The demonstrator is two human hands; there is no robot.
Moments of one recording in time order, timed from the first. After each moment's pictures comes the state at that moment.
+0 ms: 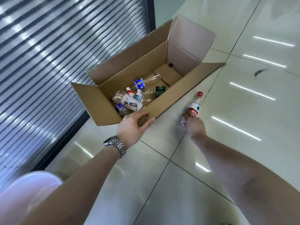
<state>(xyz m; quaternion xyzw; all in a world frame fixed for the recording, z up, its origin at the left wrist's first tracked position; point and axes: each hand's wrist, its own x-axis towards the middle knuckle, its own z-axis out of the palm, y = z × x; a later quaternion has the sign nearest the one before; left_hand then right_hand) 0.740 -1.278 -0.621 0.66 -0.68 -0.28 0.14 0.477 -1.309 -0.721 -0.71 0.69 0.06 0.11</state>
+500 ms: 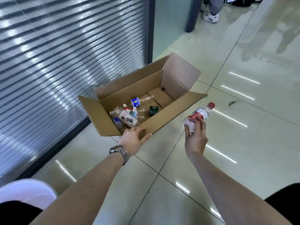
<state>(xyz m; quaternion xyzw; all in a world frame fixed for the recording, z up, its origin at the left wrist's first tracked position) 0.736 -1.276 -0.604 0.67 -0.67 -0.30 0.03 0.477 -1.270 -0.635 -0.53 0.74 -0.41 0.06</state>
